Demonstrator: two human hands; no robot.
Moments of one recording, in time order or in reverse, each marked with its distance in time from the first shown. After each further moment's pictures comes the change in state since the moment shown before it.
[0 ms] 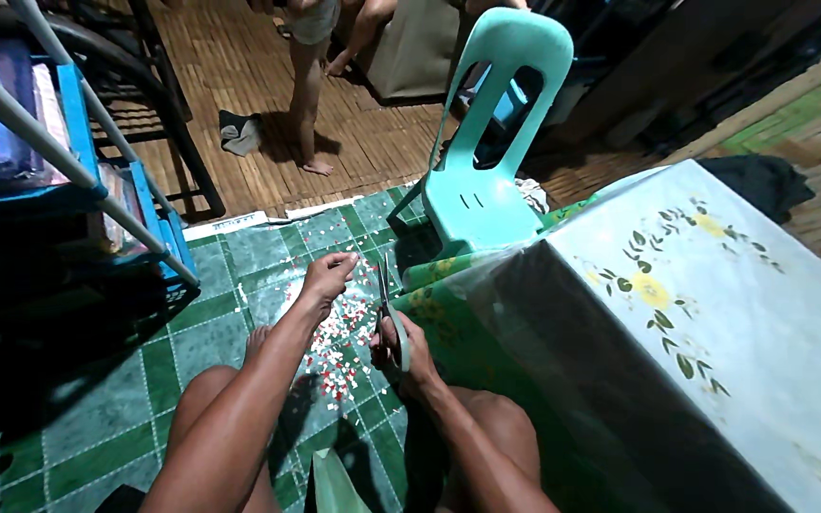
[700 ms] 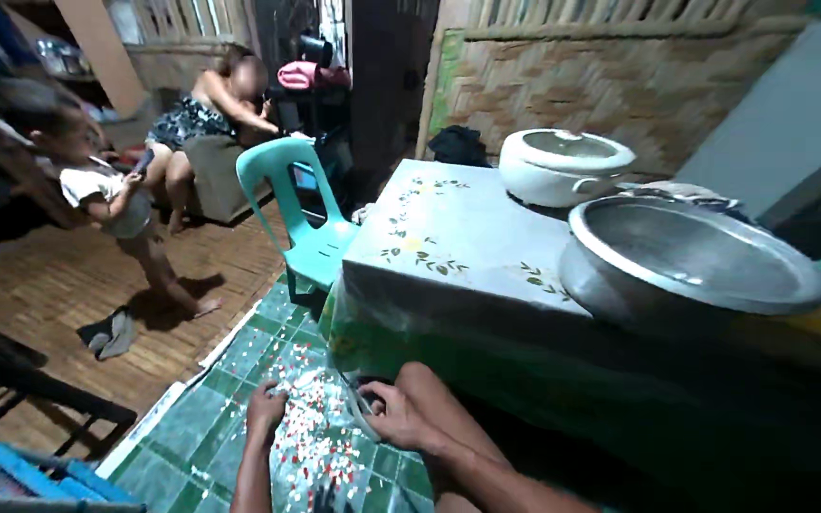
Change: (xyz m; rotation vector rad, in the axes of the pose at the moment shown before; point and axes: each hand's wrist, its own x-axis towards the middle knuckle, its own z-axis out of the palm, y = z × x) left_hand -0.014 -0.051 0.005 0.780 -0.098 0.091; right_hand -0.146 -0.010 -0.034 -0.343 0.273 0.058
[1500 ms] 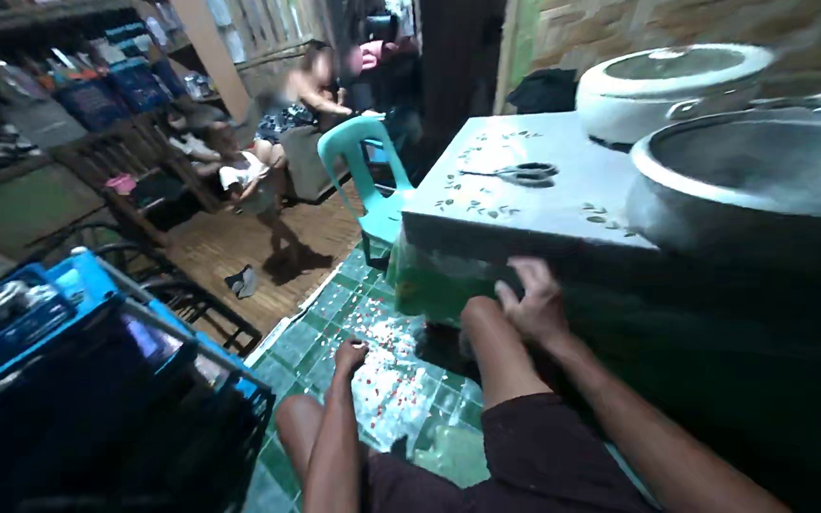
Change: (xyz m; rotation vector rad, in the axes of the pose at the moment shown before) left_hand -0.082 -0.046 -0.002 0.209 -0.104 -0.039; right_hand -0.094 0.000 -0.104 -0.490 0.757 -0.355
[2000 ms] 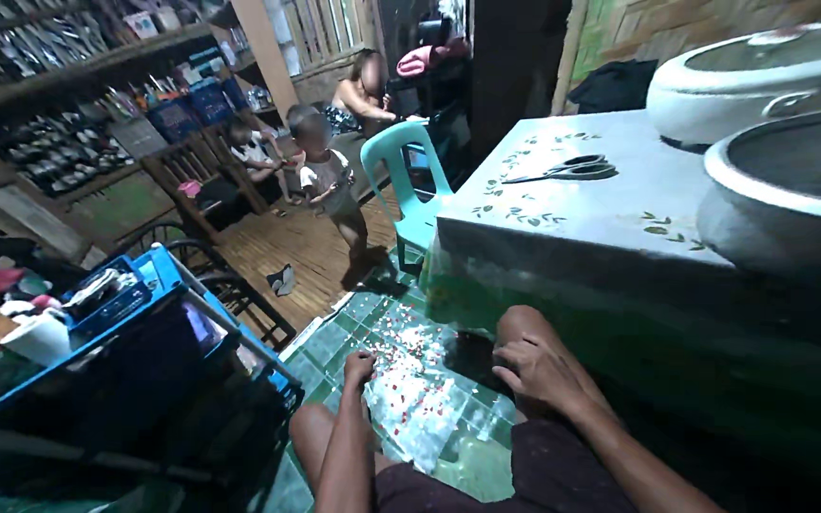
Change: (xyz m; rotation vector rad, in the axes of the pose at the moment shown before) left_hand -0.017 -0.031 -0.015 -0.250 0.124 -0.106; right_hand -0.057 0.032 0.059 -0.163 -0.504 -0.348
